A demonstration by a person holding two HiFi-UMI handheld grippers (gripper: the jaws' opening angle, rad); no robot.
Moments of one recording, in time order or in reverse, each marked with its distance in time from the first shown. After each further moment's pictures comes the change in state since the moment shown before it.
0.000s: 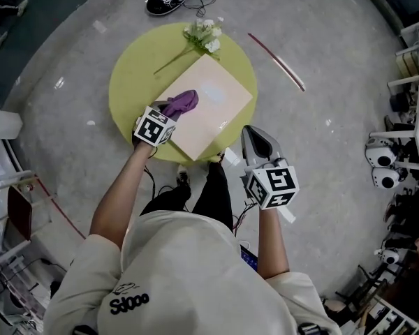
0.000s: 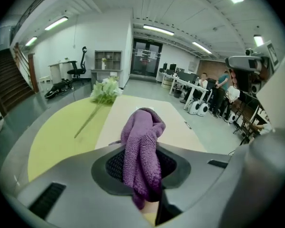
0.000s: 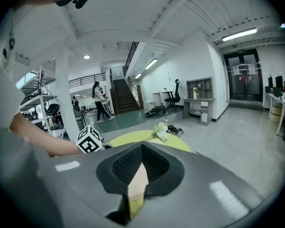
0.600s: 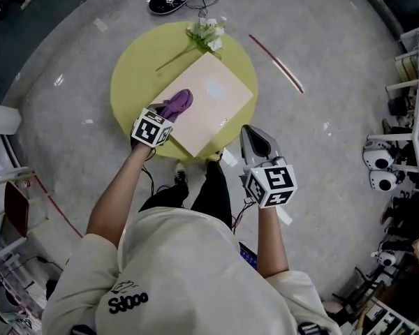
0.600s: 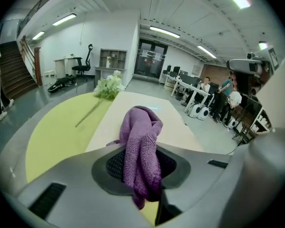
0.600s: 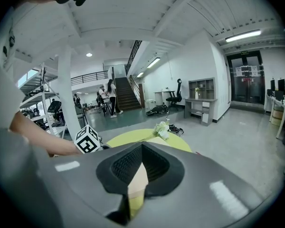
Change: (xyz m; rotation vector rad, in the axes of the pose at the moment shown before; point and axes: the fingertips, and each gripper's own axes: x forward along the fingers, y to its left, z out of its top) left arm -0.013 -0.001 -0.021 -0.073 -0.005 0.010; right arm -0.004 0.011 -0.005 -0.028 0.017 0.010
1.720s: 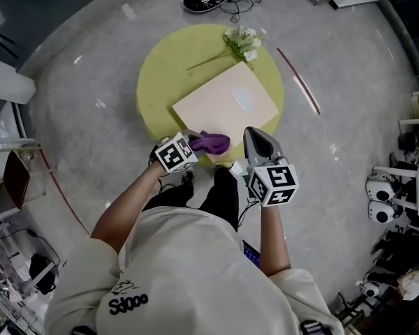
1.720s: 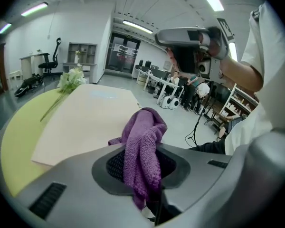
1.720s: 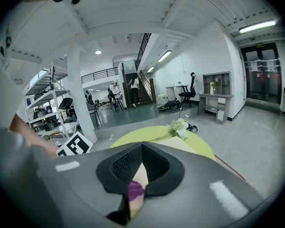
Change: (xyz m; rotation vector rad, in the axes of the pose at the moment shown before) left arm -0.019 -0.099 -0.052 0.195 0.048 -0.318; right arm 0.057 0.045 -0.004 -0.033 0.063 0.142
